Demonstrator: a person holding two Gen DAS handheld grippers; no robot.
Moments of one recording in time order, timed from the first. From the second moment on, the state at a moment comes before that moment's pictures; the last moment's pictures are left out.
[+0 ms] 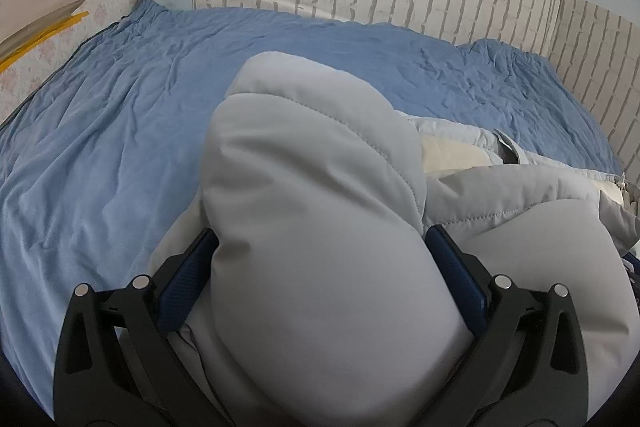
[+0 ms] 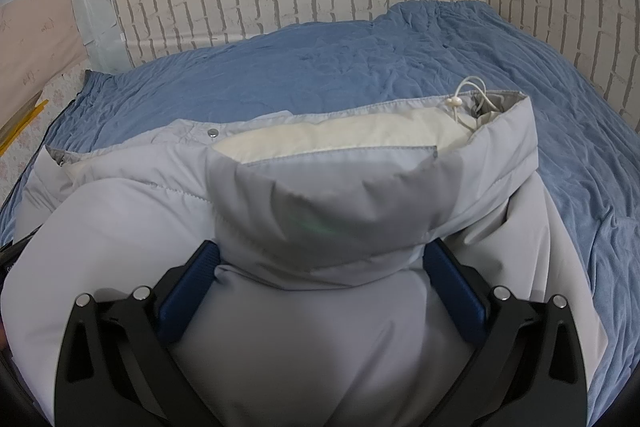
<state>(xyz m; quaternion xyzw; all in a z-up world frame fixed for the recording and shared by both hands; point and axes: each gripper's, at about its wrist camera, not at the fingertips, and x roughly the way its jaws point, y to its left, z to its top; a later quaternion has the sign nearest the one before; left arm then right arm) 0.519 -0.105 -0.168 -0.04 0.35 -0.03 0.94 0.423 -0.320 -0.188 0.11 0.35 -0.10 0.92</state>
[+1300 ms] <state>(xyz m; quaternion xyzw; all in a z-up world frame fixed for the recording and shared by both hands) 0.348 -0.040 -0.143 -0.07 0.21 0.04 0.97 0.259 -0.387 -0.150 0.19 0.26 -0.17 0.93</state>
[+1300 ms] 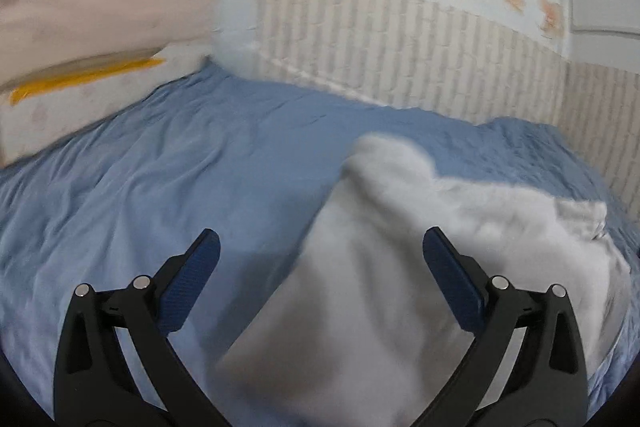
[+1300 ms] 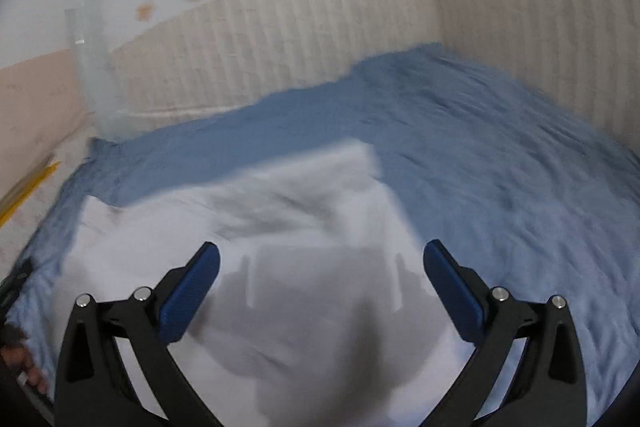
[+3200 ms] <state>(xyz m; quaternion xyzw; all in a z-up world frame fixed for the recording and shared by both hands) 0.279 -0.107 -0.190 0.02 0.37 -0.11 0.92 0.205 -0.474 -0.179 0.19 0.28 -0.30 0.89</state>
